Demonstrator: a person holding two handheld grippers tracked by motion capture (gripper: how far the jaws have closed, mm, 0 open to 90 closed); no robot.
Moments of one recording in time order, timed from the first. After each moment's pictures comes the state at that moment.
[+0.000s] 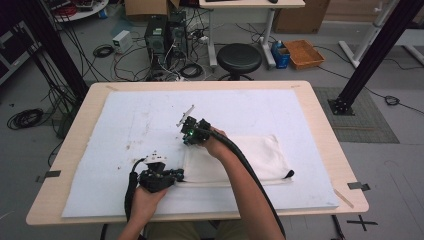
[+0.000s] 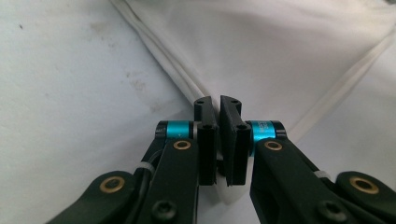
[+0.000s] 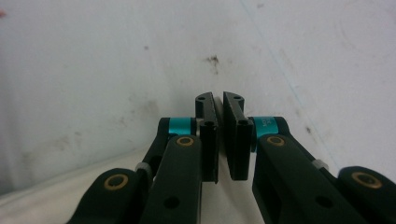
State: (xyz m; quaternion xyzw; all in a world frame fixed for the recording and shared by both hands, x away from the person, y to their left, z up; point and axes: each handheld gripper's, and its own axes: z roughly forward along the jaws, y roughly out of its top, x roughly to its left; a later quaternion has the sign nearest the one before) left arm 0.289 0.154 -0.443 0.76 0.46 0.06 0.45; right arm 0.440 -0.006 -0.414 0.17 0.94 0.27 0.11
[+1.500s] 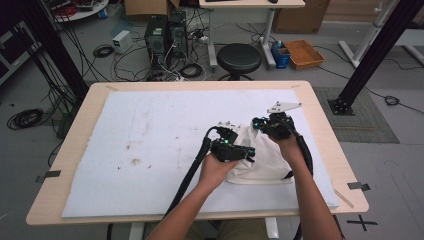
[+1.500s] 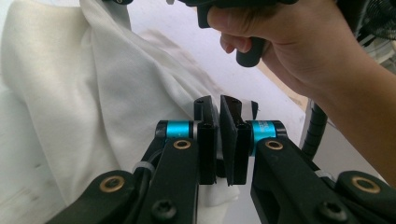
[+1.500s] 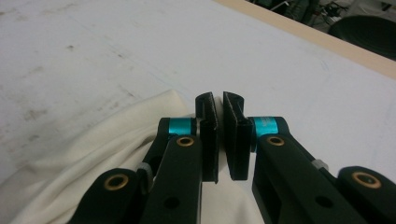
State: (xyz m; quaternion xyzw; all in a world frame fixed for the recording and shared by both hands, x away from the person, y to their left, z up) left arm 0.355 -0.039 -0.384 0.79 0.37 -0.07 0.48; right arm 0.419 -0.244 -0.385 0.35 0.81 0.42 0.20
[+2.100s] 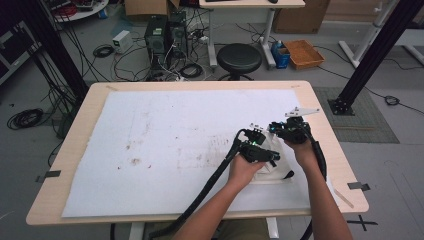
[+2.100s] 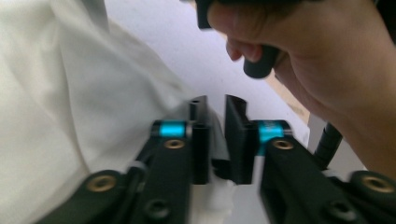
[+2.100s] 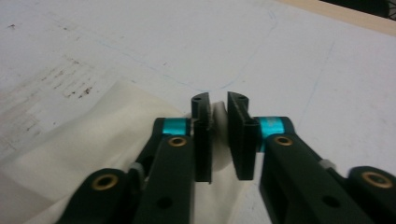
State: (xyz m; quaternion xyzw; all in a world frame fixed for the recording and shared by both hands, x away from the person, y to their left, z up) left arm 0.369 -0.102 -0.405 0.79 0.38 -0.09 0.48; right arm 0.415 -0.294 -0.403 0.41 0.79 0.40 0.20
